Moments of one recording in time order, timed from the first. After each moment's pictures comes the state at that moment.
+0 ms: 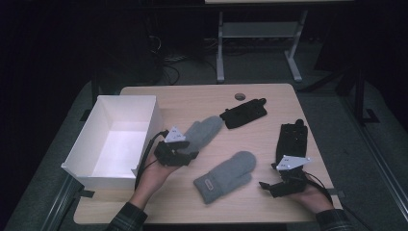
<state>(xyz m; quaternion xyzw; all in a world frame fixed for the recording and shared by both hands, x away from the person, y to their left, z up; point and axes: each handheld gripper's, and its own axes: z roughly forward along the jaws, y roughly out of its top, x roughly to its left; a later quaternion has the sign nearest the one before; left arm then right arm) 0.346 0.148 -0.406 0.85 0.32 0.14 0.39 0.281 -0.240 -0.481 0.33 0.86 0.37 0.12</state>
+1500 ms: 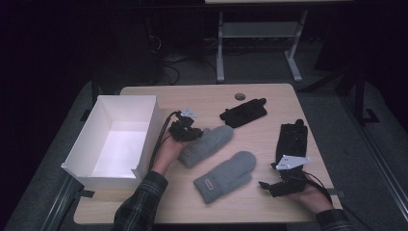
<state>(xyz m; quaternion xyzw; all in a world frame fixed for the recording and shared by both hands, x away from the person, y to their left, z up) 0.429 0.130 -0.427 0.85 0.36 0.09 0.37 0.281 -0.239 -0.481 0.33 0.86 0.37 0.12</state>
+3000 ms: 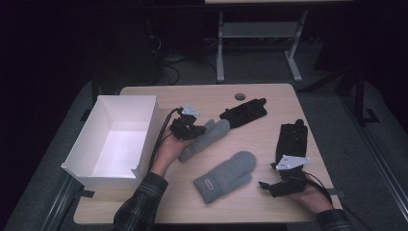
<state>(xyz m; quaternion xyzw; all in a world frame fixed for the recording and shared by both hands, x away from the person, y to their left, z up) 0.406 0.112 -0.396 0.86 0.32 0.10 0.38 0.281 -0.239 -0.481 0.33 0.86 0.37 0.12</state>
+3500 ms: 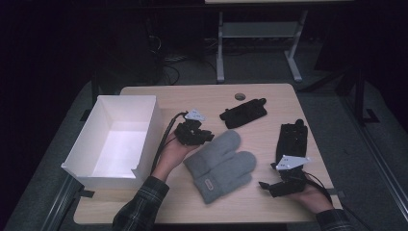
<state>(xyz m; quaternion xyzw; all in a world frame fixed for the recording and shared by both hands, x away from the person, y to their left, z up) 0.392 0.102 -0.401 0.87 0.29 0.07 0.40 0.281 -0.239 -0.482 0.33 0.86 0.37 0.12</state>
